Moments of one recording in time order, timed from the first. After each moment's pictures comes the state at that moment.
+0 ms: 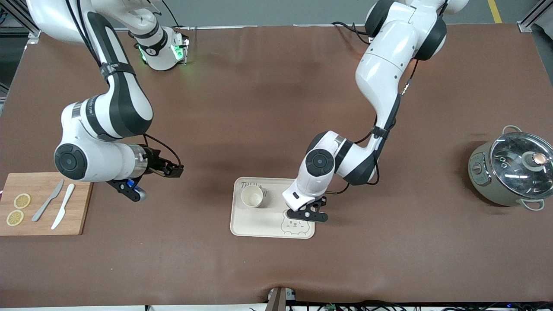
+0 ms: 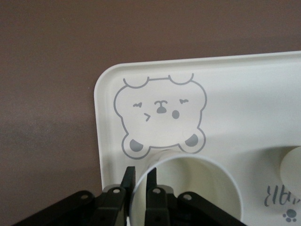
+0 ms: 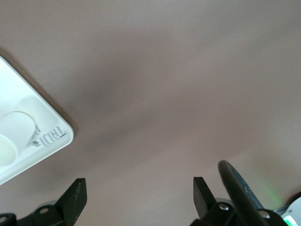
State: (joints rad) left arm -0.56 1.03 -0.04 -1.03 0.07 2.22 -0.49; right arm 0.21 0.46 0.02 -1.50 0.25 1.68 0.78
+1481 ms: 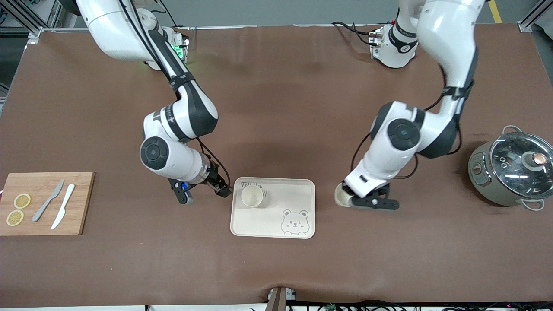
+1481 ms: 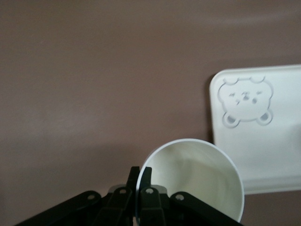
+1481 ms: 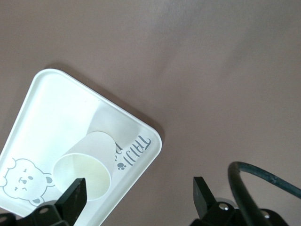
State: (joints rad) left arm -0.28 0.47 -0.11 -1.68 0.07 2.33 -0.28; right arm 0.43 0.60 0.02 -1.50 0.26 2.10 1.32
